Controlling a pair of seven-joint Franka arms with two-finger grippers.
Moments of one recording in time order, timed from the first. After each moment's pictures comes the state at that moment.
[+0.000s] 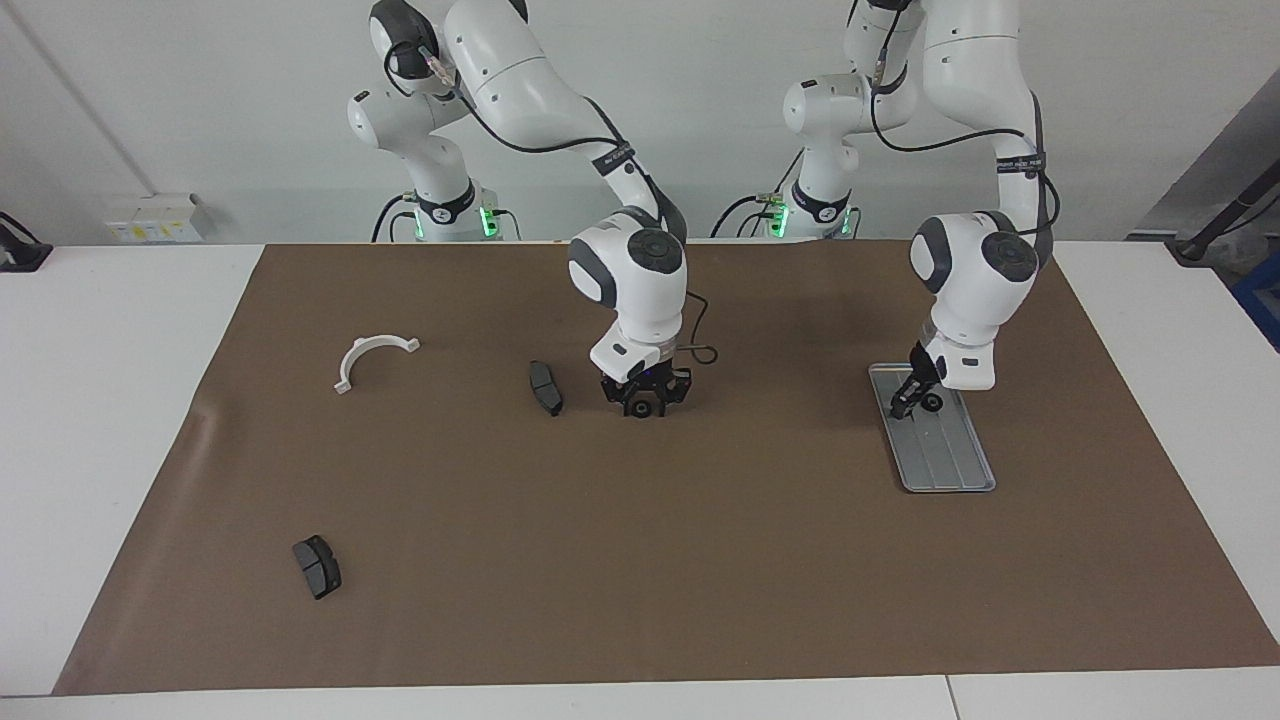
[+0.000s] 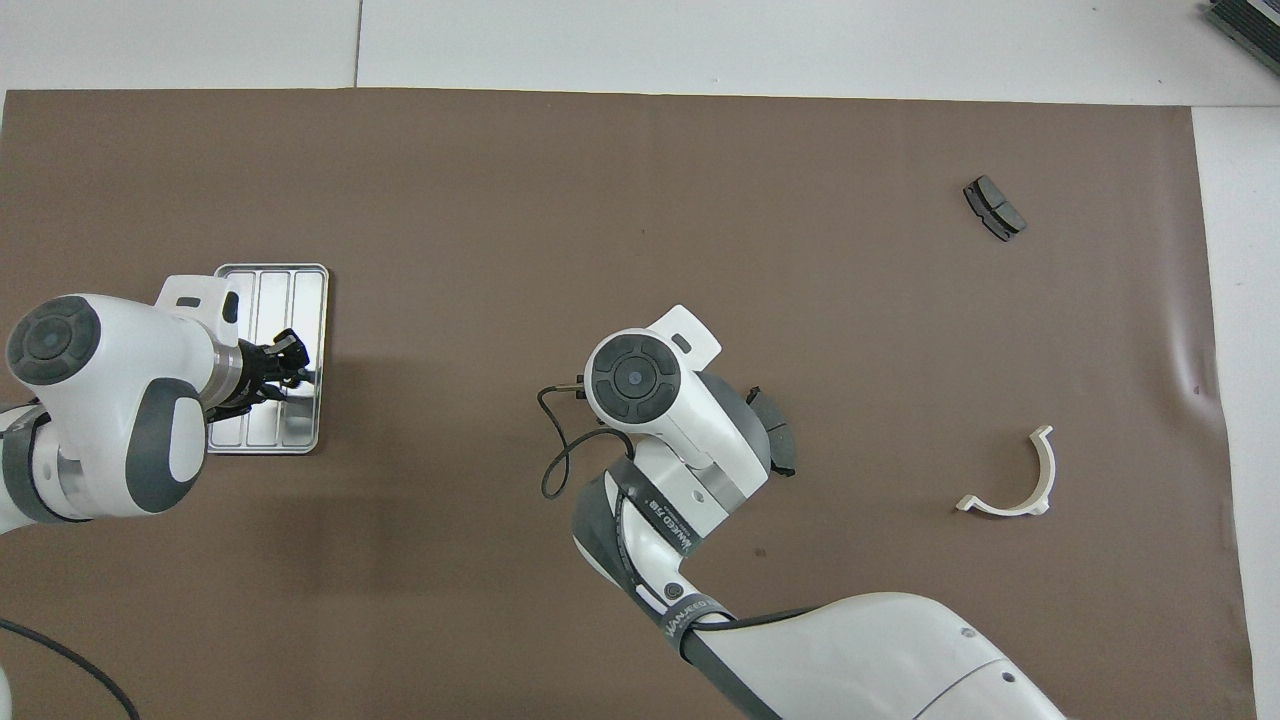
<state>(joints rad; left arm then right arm) 0.06 0.16 -0.08 -2.24 -0.02 2.45 -0.65 0.66 0.50 -0.02 -1.76 -0.09 2.32 0.74</state>
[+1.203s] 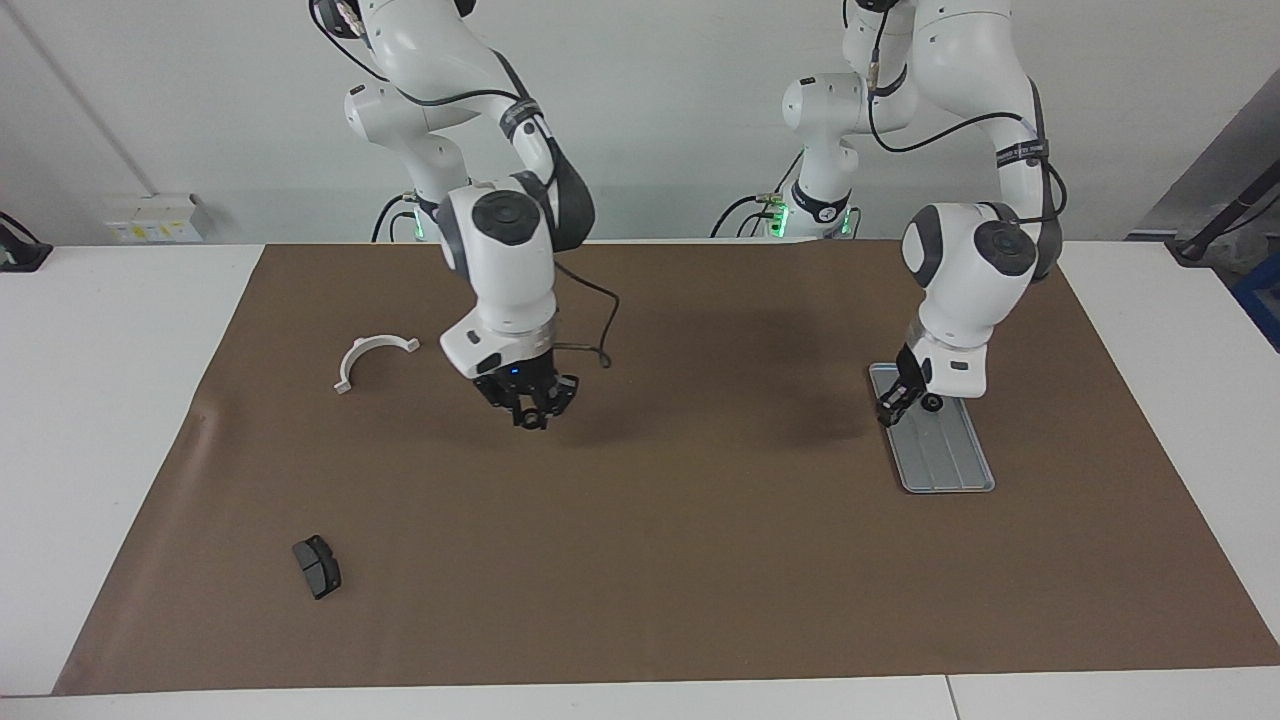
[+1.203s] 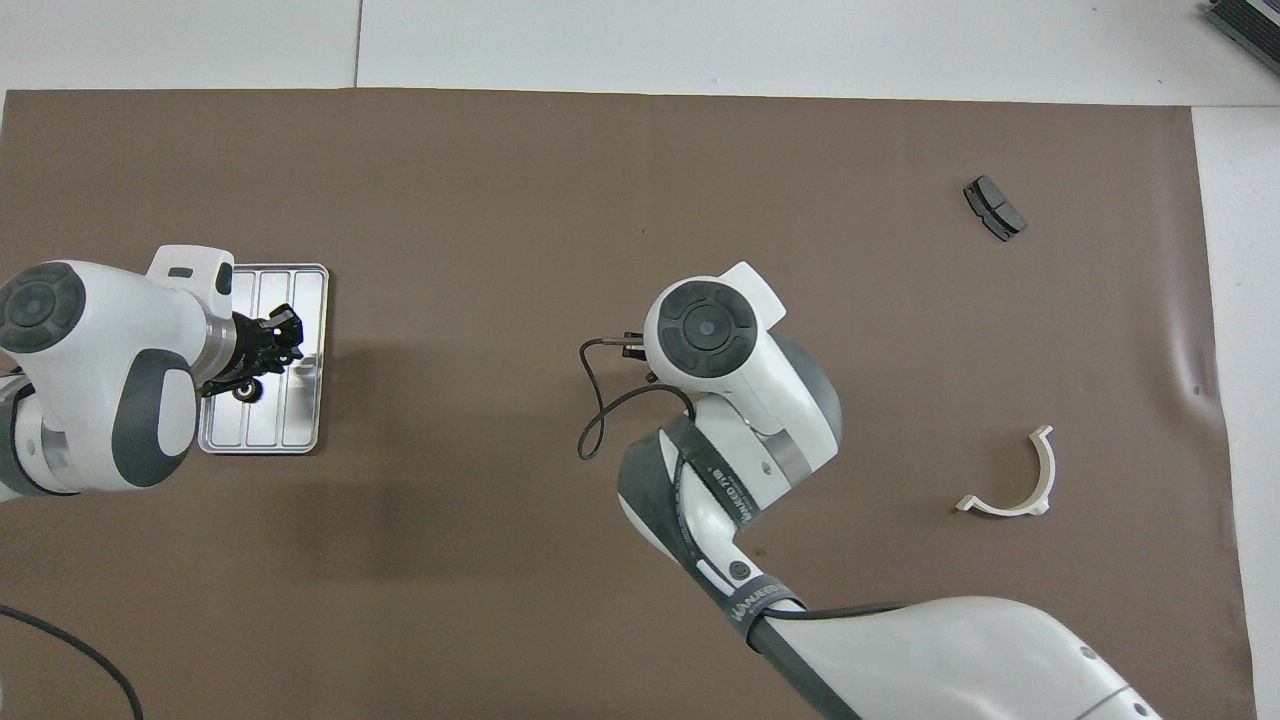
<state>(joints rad) -0.11 0.19 -0.09 -2.02 -0.02 2.27 -0.75 0.31 0.30 -0.04 -1.76 -0.10 2.15 0.47</state>
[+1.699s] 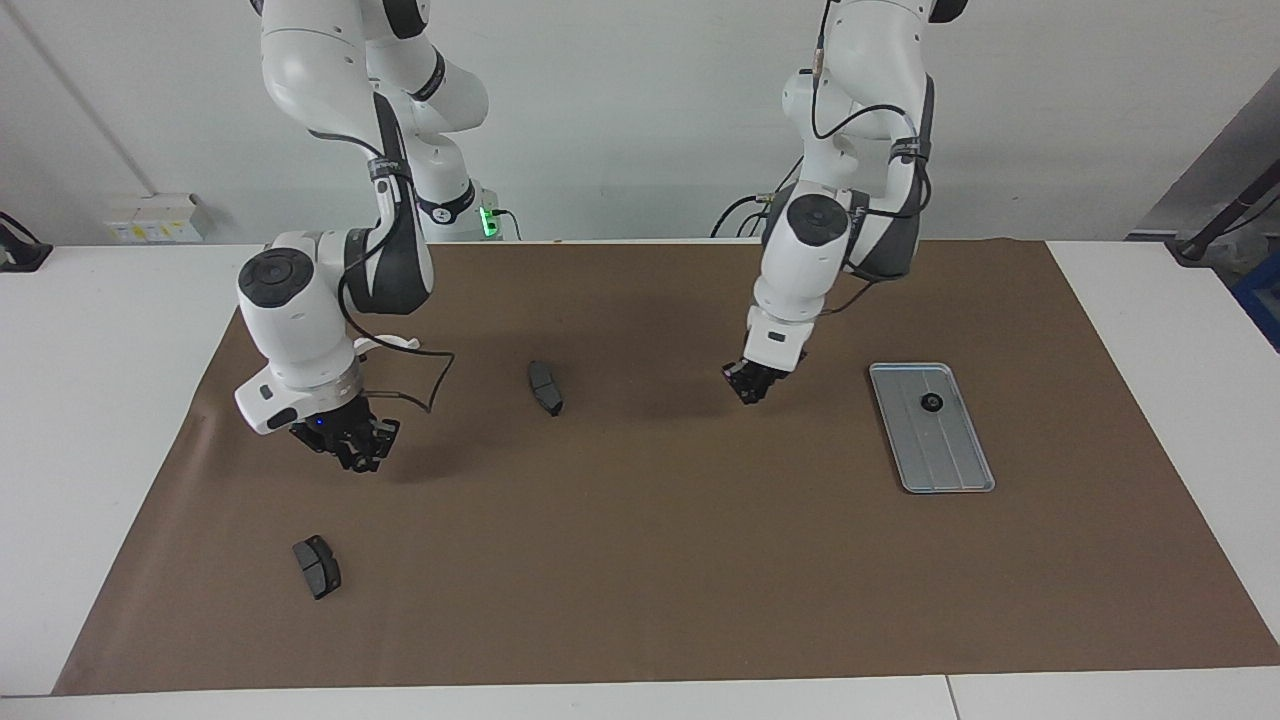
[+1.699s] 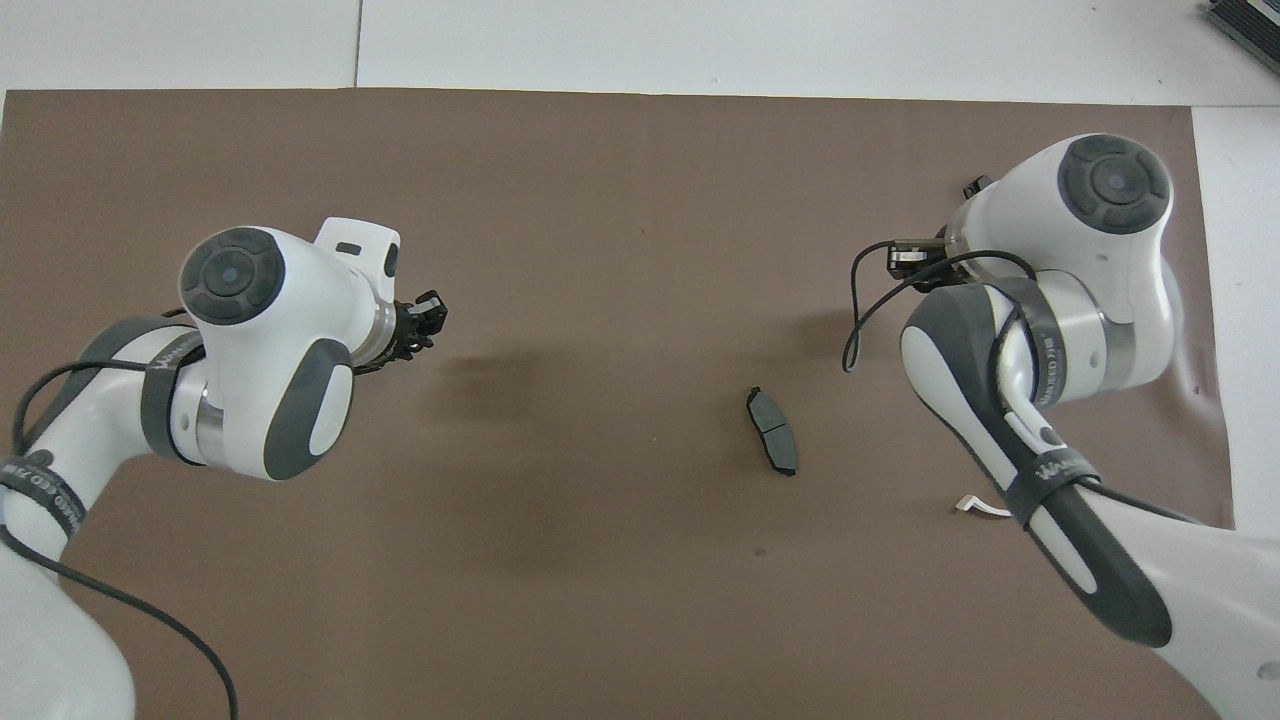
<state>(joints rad) -0.44 0.20 -0.10 -1.99 -0.02 2.28 -0.81 0.02 0.33 -0.04 -1.85 -0.10 2.29 0.15</state>
